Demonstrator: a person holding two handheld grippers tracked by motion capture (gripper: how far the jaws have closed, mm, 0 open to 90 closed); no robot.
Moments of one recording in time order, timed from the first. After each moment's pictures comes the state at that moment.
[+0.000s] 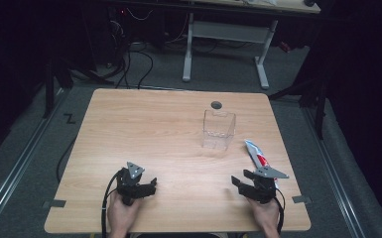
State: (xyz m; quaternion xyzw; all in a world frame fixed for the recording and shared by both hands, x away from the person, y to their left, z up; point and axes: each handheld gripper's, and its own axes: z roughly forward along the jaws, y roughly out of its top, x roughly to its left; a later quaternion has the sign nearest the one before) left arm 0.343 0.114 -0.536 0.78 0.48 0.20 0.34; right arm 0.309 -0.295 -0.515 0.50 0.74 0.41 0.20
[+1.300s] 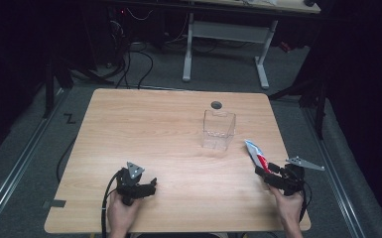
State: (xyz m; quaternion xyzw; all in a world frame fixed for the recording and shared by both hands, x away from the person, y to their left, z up) left arm 0.343 0.115 -0.537 0.78 0.48 0.20 0.34; right arm 0.315 -0.364 -0.481 0.58 0.67 0.44 0.16
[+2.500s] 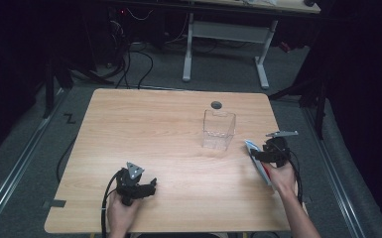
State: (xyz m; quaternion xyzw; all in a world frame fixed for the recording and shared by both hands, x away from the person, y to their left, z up) left arm 0.342 0.115 -0.537 0.78 0.48 0.20 0.34; right arm 0.405 -0.349 -0.470 0.57 0.75 0.28 0.19
